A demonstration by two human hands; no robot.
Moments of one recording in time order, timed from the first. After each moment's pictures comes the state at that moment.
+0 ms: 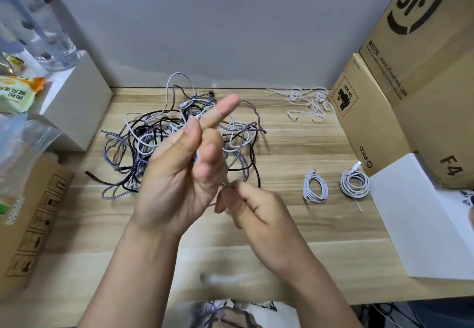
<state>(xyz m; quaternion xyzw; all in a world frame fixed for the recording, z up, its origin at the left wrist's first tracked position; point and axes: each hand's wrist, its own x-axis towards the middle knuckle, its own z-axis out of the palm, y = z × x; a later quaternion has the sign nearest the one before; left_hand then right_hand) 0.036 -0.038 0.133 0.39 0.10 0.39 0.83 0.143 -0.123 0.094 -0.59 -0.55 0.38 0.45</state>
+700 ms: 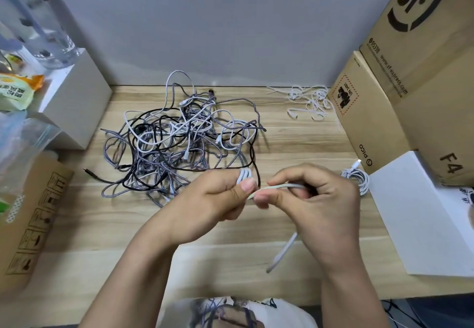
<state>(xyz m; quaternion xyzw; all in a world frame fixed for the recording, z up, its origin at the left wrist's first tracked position) 0.037 -0.046 0.101 0.68 0.22 0.17 0.68 0.176 -0.135 0.112 -0.63 -0.47 0.20 0.58</state>
